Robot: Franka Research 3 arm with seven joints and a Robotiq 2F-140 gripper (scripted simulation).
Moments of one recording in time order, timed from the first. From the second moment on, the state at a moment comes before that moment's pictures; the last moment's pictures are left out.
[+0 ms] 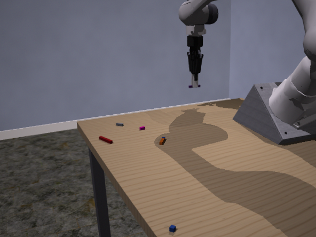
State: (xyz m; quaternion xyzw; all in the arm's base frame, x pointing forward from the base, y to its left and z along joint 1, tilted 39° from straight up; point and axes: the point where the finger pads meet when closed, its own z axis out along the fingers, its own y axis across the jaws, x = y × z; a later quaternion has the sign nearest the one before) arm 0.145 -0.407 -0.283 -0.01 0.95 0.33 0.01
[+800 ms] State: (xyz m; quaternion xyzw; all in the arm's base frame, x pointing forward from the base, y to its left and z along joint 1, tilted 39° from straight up) arm 0.334 -0.327 -0.181 -0.15 0.93 0.33 0.10
